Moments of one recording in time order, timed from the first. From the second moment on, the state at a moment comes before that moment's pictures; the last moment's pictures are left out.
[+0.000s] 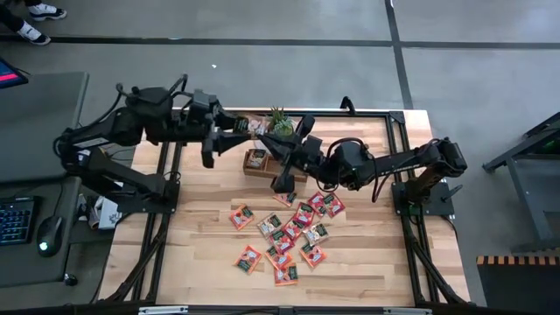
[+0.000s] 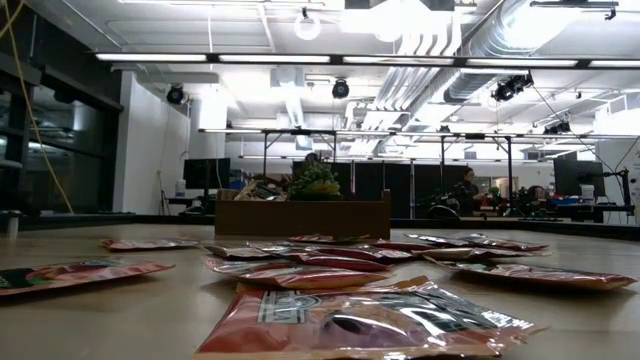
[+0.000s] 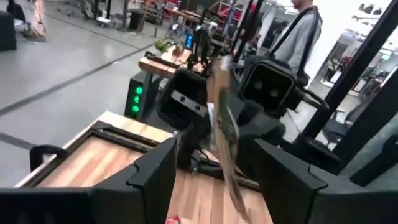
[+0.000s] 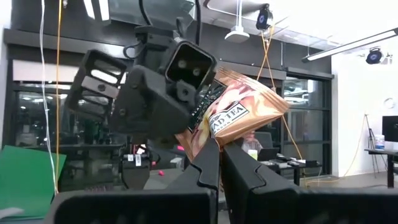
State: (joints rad) left arm 0.01 1.16 1.62 -0.52 -0.09 -0.32; right arm 0.15 1.67 1.44 0.74 0.46 -0.24
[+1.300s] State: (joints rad) left arm 0.01 1.12 1.62 -0.57 -0.08 -0.27; right arm 0.16 1.66 1.44 0.63 0.38 -0.18
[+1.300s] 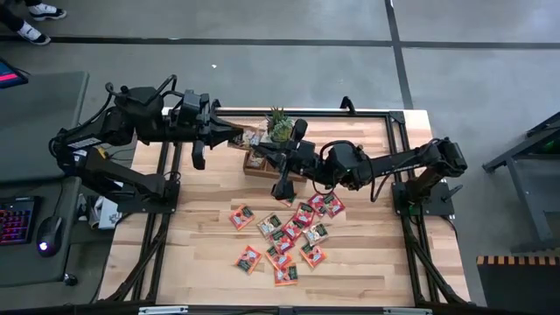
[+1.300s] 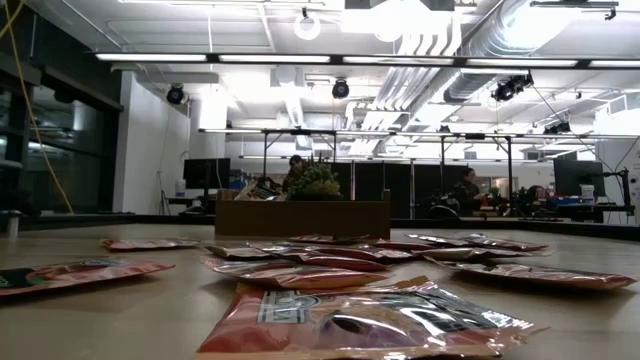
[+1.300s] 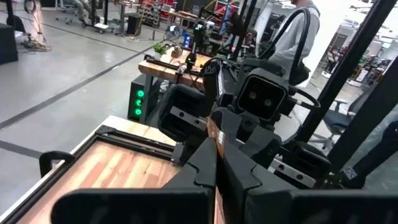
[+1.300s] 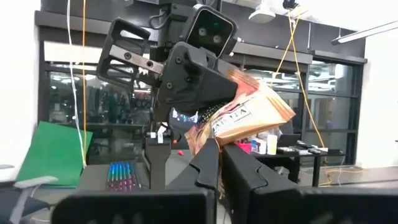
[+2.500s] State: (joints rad) left arm 0.35 1.41 1.62 -1.15 0.19 0.11; right arm 0.20 1.12 1.44 -0.16 0.63 -0.05
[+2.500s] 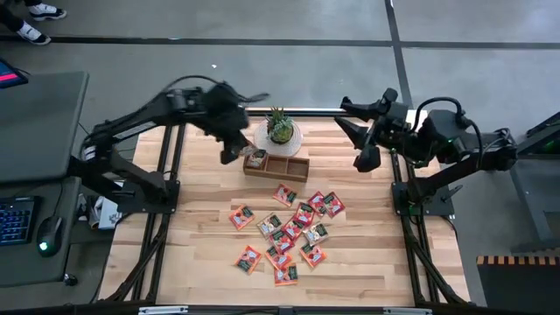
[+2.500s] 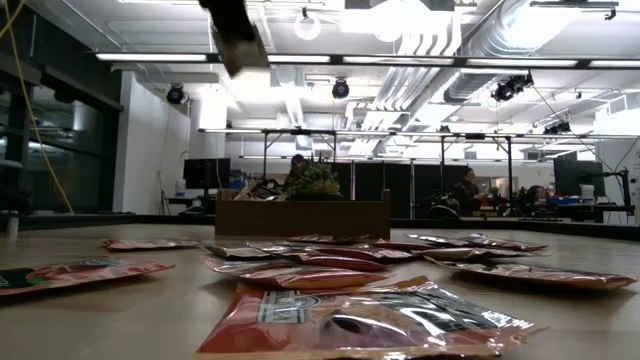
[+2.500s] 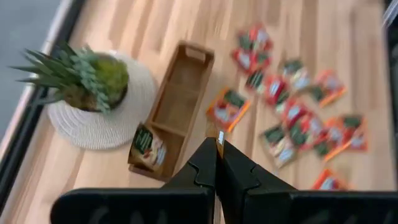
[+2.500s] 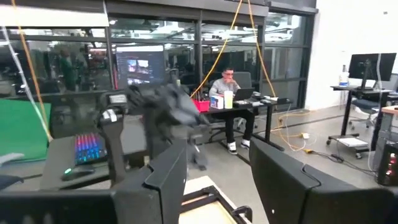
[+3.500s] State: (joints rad) left arm 0.41 1.87 1.62 -1.10 0.12 0.52; right arm 0.20 1.12 1.44 -0.22 0.59 0.02
